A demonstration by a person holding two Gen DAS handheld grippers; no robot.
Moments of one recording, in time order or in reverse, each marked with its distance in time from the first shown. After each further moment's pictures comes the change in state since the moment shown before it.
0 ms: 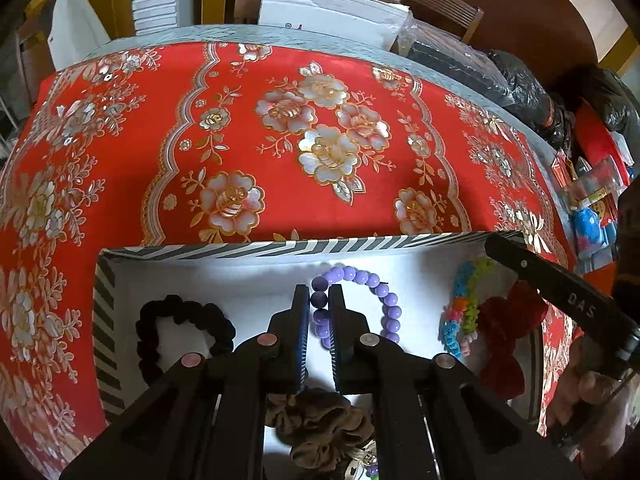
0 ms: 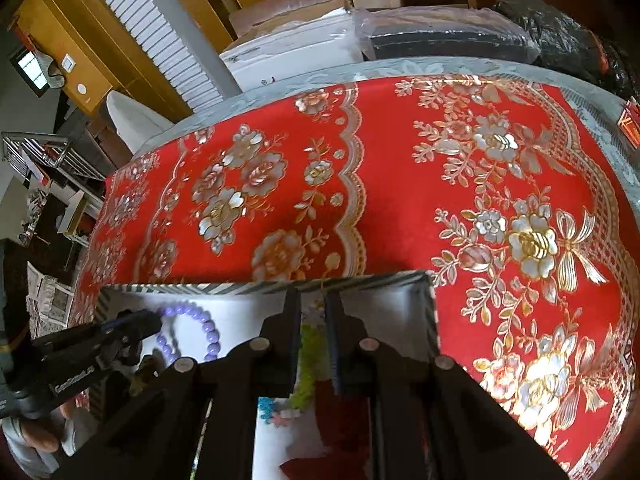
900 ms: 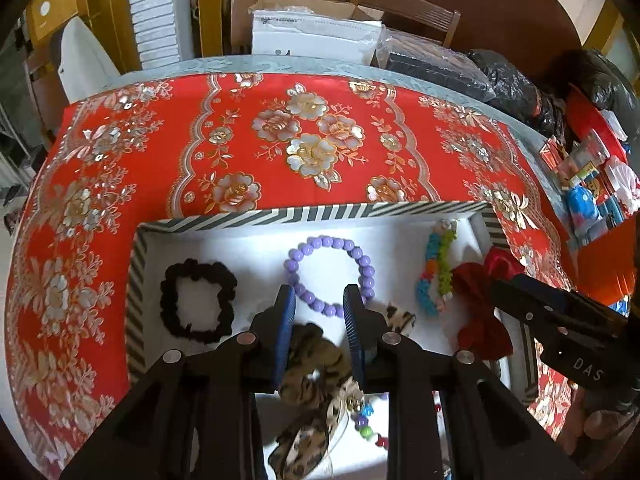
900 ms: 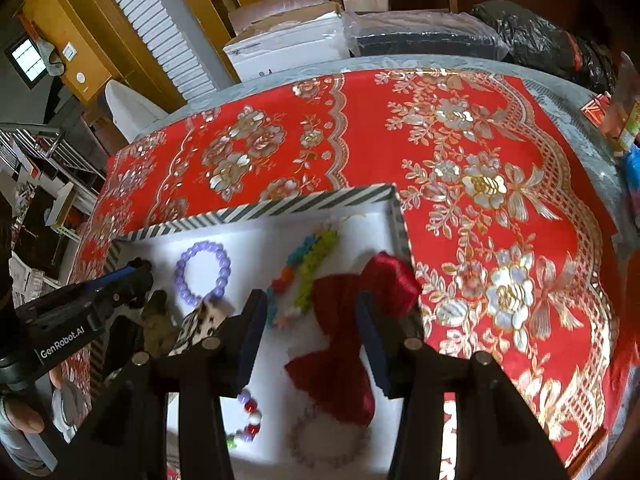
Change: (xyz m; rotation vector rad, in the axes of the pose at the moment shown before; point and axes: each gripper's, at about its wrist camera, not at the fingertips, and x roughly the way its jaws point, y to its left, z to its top) left arm -0.047 -0.027 -0.037 0.076 -0.079 0.064; right arm -0.059 0.019 -0.062 -0.036 -0.001 -0.059
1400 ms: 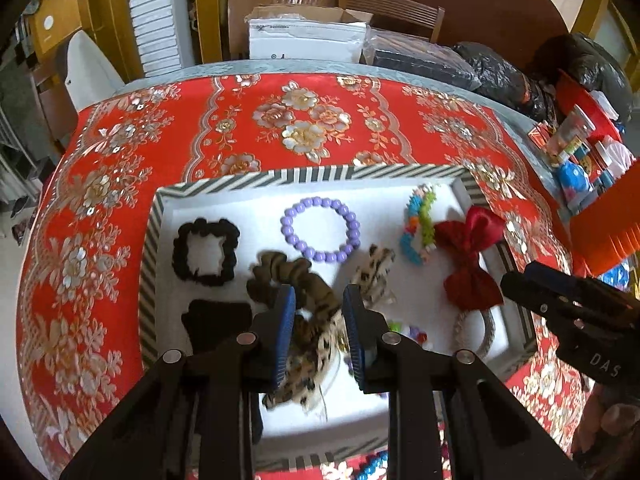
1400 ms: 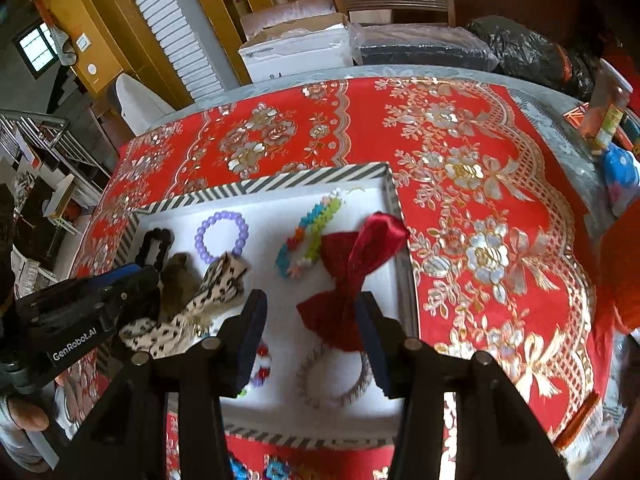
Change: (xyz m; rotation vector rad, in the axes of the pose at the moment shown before) left arm -0.030 -0.014 -0.044 0.042 -0.023 0.026; right arm -0.043 0.011 -0.041 -0.038 -0.030 -0.026
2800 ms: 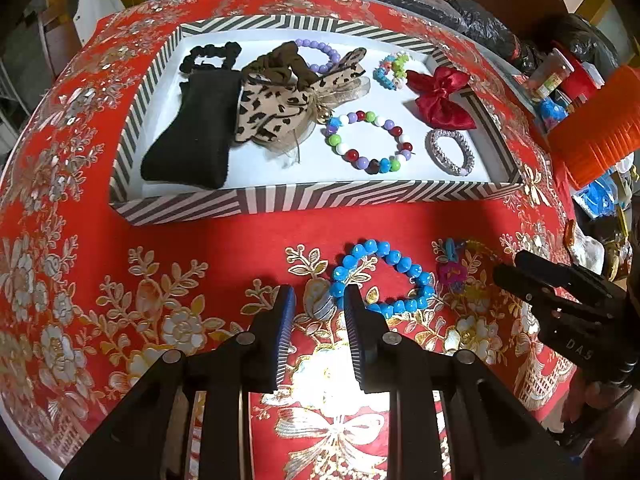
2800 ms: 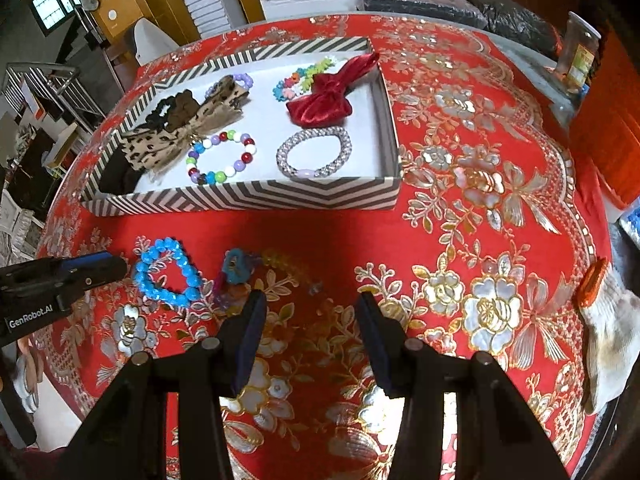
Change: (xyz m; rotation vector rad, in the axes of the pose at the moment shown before) left arm -0.020 -0.013 -0.148 -0.065 0.152 -0.053; right arm -0.019 -0.019 -0.149 -0.087 0.112 -0.021
